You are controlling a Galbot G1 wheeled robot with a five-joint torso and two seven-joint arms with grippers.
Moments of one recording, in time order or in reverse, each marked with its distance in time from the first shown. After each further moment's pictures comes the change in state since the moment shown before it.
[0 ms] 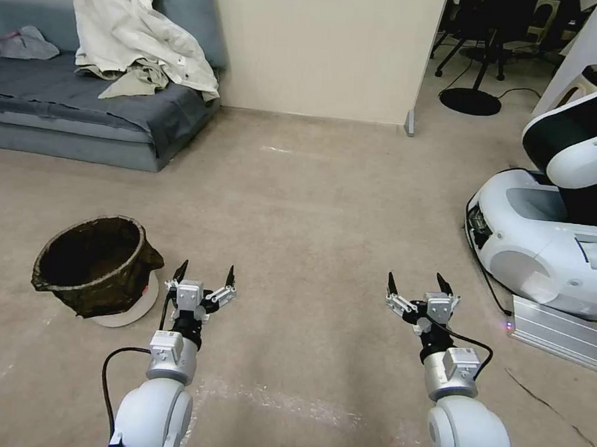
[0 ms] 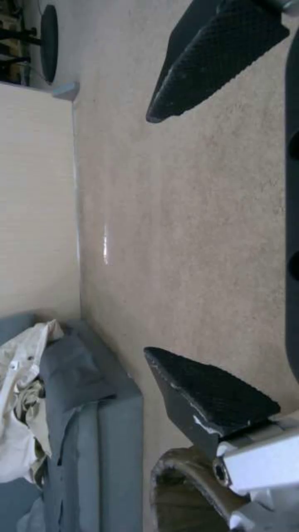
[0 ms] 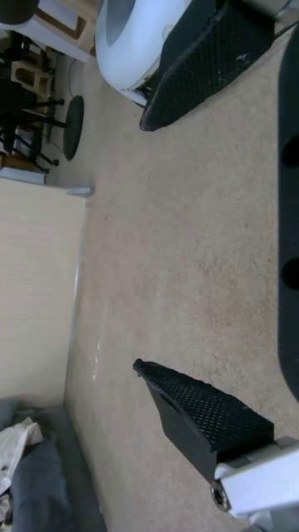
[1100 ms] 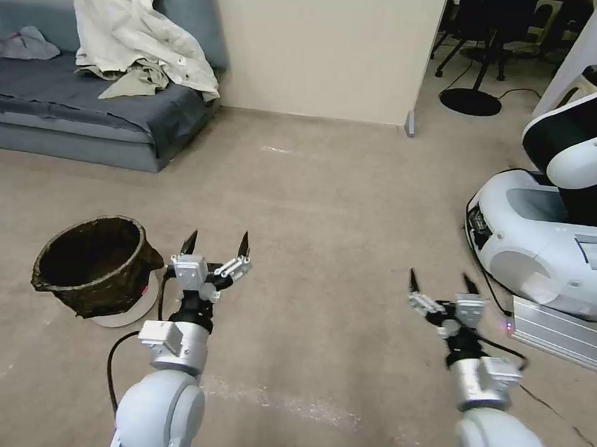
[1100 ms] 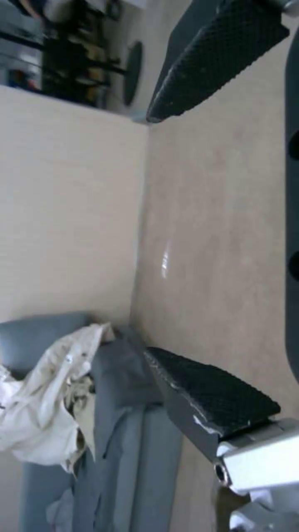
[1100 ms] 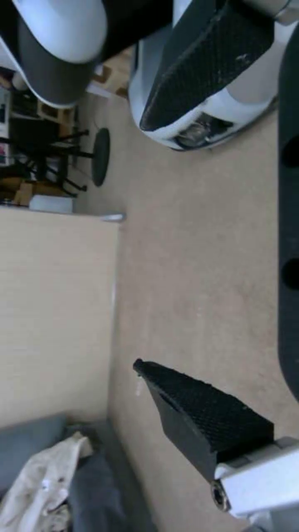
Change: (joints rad) left arm 0.060 -0.036 0.039 -0.249 -0.069 0.046 -0.037; right arm -0.173 -0.013 0.177 0.291 0.164 -0.035 -0.048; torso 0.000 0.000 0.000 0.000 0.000
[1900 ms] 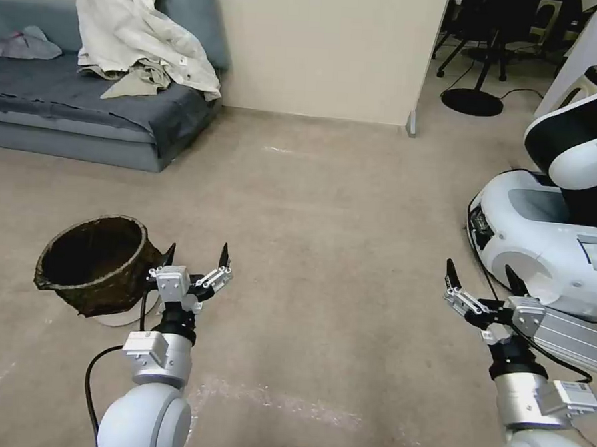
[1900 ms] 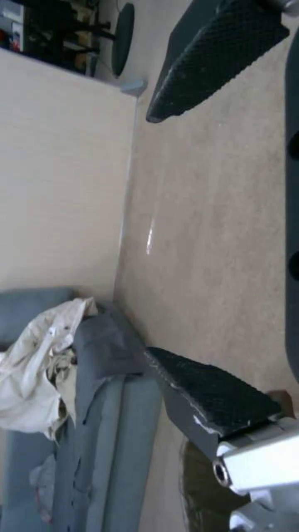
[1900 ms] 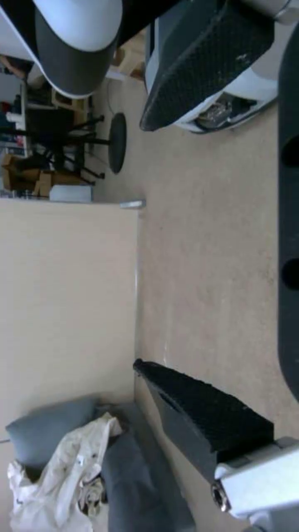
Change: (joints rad) left arm 0.028 -0.001 -0.008 0.005 -0.014 0.007 -0.046; right arm -0.004 -0.047 0.021 -0.034 0.099 0.090 -0.005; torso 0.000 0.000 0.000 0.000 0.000
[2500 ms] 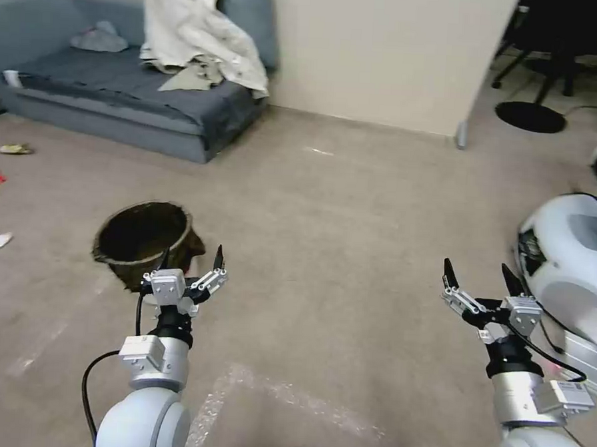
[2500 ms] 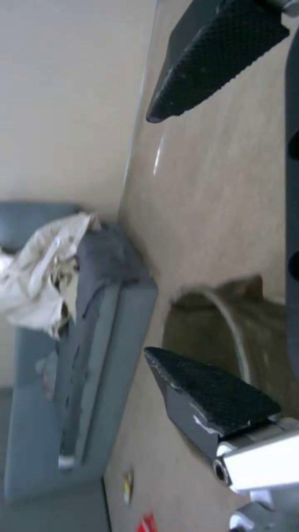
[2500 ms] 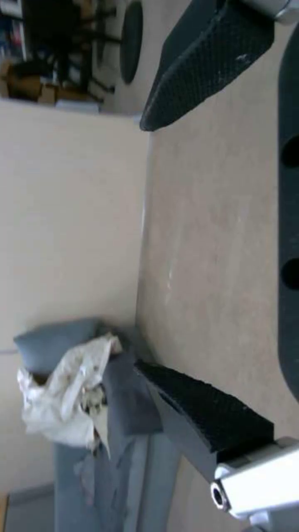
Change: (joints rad) left arm 0.019 -0.012 -0.008 -0.003 0.005 -0.022 -0.028; right arm 0.014 -0.011 -0.007 -0.029 0.018 0.035 -0.016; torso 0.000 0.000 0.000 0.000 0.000
